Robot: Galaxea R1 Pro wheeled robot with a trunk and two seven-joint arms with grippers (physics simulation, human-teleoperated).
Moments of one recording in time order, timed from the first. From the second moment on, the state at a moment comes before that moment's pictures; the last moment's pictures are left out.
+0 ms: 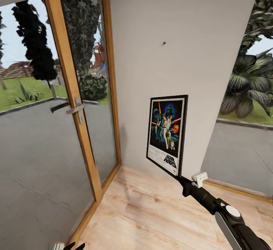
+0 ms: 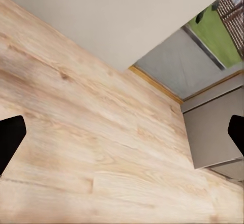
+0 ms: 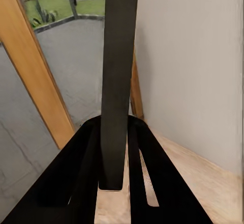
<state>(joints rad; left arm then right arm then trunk) -0.35 0.32 -1.17 -0.10 1.71 -0.32 -1.12 -0.25 -0.25 0.09 -1.21 -0.34 0.04 0.48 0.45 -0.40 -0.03</state>
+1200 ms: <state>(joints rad) -0.35 0.32 -1.17 -0.10 1.71 -0.32 -1.12 -0.25 -0.25 0.09 -1.21 -0.34 0.04 0.48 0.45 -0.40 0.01</state>
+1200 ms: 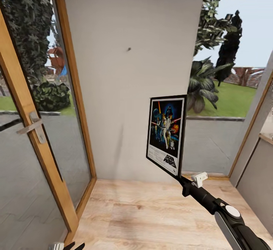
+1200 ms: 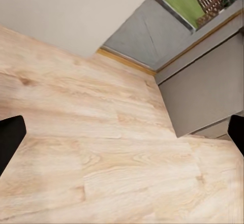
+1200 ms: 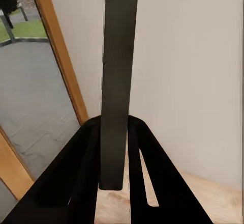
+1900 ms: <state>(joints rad) -0.35 0.32 -1.17 -0.10 1.71 -0.32 -1.12 -0.25 -0.25 0.09 -1.21 -0.34 0.04 0.48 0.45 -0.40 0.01</state>
